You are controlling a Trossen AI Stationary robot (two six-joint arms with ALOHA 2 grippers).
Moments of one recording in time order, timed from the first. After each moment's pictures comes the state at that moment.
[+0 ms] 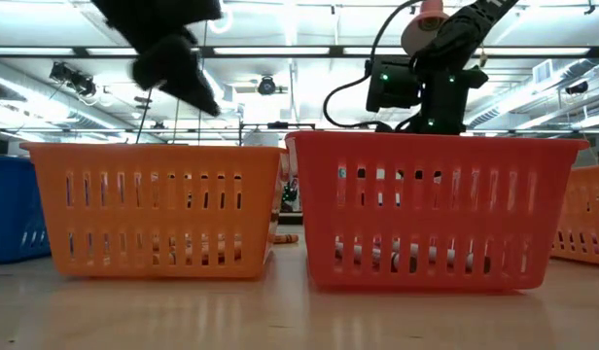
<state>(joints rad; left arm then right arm) -0.28 1.33 0.93 -0.60 -0.80 -0.16 -0.19 1.65 0.90 -0.57 0.05 0.57</state>
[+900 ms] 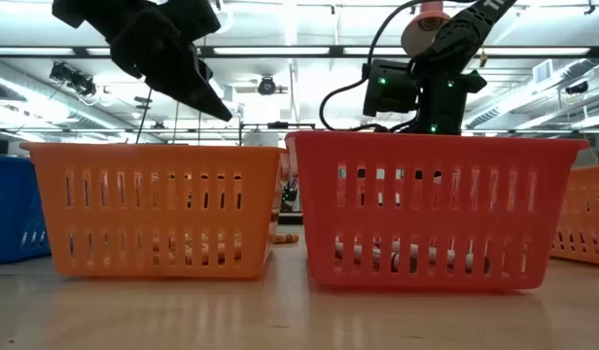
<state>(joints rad) -0.14 1.19 0.71 -0.20 -0.28 -0.01 -0.16 1.69 0.90 -0.53 0.05 0.36</state>
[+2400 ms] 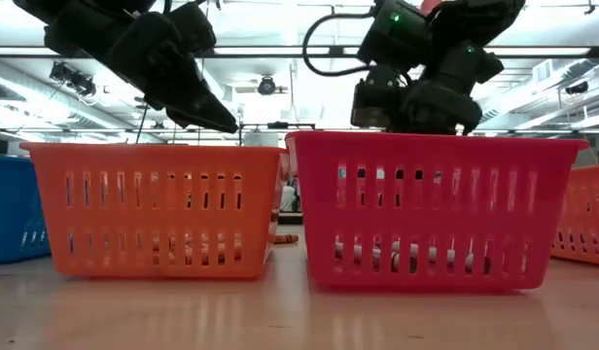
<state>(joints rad) -0.16 1.23 0.57 0.12 -0.24 -0.14 0.09 1.70 0.90 -0.23 -0.09 0.22</state>
